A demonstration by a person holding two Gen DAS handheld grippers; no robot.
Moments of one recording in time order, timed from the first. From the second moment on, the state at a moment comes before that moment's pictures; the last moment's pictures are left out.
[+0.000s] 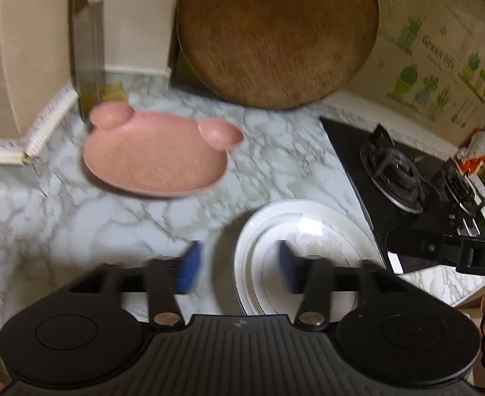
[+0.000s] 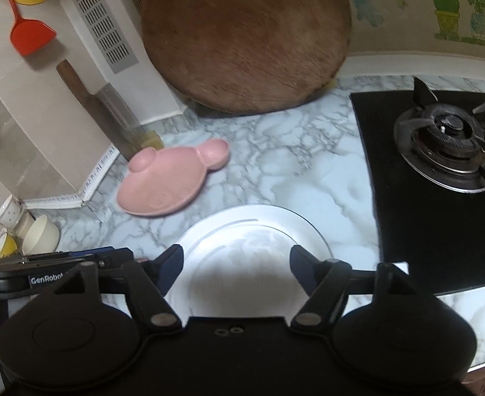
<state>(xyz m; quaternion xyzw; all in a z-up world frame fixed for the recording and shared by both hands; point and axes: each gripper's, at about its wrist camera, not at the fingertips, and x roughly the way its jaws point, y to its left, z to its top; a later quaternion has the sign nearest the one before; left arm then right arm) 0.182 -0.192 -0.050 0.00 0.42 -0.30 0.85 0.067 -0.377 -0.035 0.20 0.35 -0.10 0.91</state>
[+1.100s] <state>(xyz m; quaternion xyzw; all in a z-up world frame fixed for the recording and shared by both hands) 0.338 -0.196 -0.050 0.08 0.43 -0.20 0.88 0.222 -0.324 -0.051 0.20 0.36 -0.20 0.89</state>
